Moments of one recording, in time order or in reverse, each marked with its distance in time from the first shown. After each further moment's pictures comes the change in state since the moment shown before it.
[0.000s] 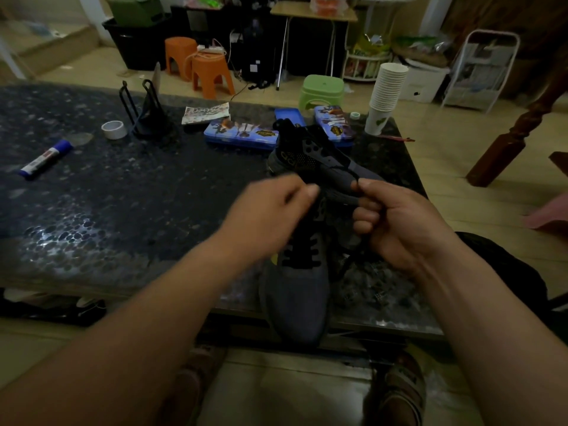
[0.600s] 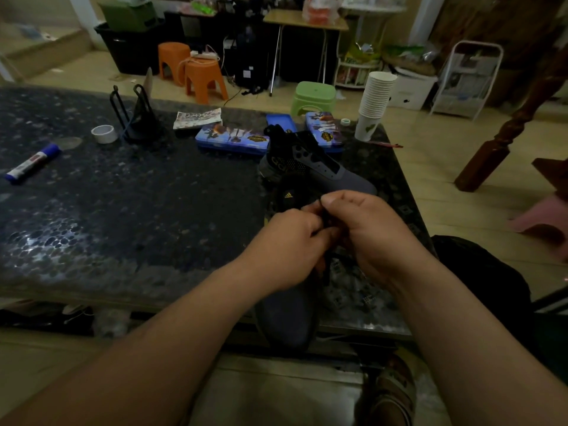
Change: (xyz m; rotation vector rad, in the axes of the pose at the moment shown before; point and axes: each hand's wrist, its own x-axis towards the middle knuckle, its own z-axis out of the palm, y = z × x) left_hand -0.013 0.029 0.033 -0.116 -0.239 -0.105; right_hand -0.016 0.008 0.013 -0.429 -0.112 -0.119
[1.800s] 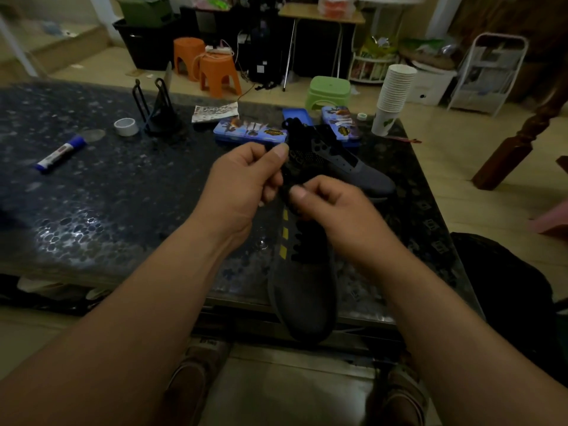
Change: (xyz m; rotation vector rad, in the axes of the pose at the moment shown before) left_hand -0.002 -0.021 -0.068 -0.766 0.426 -0.069; right_hand 0.004 0.003 0.047 -0.337 -0.044 -0.183
